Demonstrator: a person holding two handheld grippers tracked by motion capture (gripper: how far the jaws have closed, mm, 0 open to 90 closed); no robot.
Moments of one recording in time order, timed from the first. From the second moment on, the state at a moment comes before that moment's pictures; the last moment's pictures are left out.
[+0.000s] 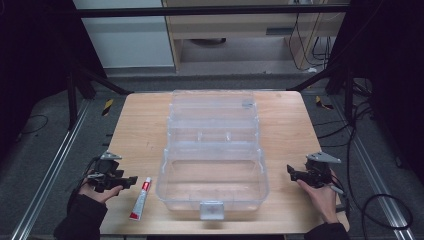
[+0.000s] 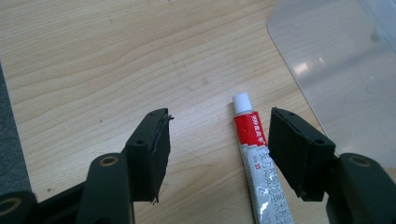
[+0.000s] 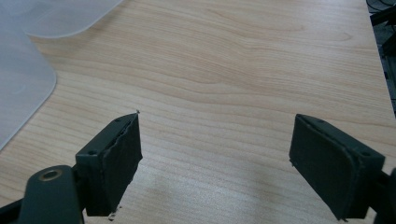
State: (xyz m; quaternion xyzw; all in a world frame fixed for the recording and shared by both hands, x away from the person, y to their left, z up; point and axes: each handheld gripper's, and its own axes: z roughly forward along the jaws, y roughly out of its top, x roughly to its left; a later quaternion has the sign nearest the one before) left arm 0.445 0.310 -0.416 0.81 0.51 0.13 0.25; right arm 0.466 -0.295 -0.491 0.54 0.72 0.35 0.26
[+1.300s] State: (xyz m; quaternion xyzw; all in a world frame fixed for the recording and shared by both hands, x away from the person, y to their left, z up) left arm 0.454 0.286 -0.449 0.85 0.49 0.03 0.18; right arm 0.472 -0.291 -0.496 0.54 0.74 0.34 0.23
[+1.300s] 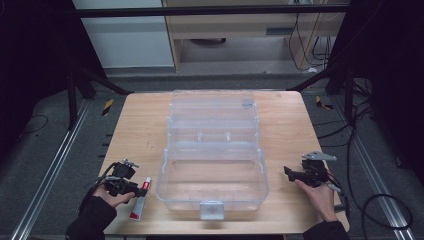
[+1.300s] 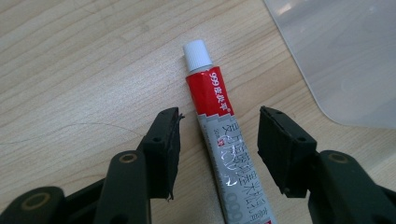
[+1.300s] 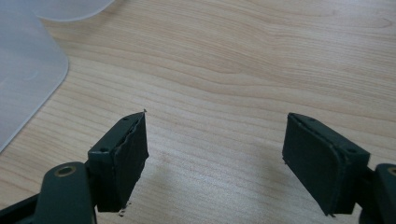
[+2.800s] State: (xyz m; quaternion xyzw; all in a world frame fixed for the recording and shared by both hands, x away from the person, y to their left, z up) left arm 0.459 0.286 -0.436 0.89 0.42 0.04 0.16; right arm 0.472 -0.291 -0.501 0.53 0.76 0.33 0.21
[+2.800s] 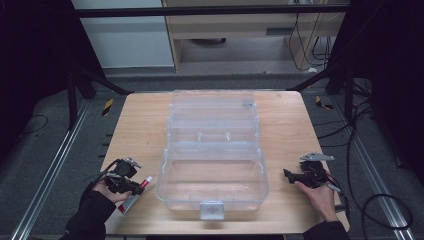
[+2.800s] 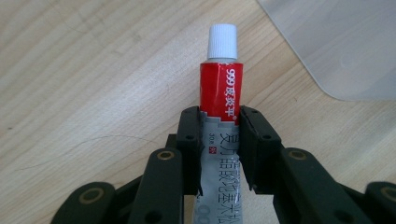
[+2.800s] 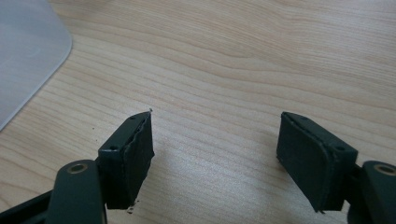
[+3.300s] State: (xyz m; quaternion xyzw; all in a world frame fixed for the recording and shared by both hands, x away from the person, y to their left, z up) left arm 0.454 0.294 -0.387 0.90 0.38 0.07 0.19; right arm 0.472 -0.291 -0.502 0.52 0.76 0.32 0.21
